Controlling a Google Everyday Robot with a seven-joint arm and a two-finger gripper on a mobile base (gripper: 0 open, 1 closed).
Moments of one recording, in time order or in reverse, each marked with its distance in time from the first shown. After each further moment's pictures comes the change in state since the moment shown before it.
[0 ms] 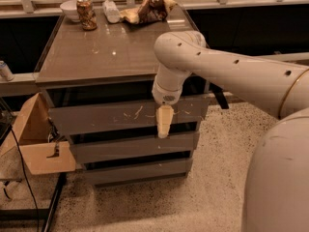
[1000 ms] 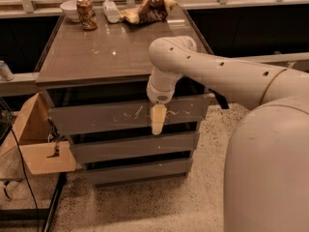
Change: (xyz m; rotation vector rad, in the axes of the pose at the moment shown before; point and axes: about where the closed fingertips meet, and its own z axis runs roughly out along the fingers) arm -0.010 -0.033 0.027 0.040 -0.019 -0.026
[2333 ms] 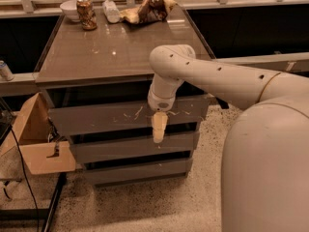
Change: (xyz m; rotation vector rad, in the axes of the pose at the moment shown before) arm 0.006 0.023 0.025 -0.097 -0.003 0.015
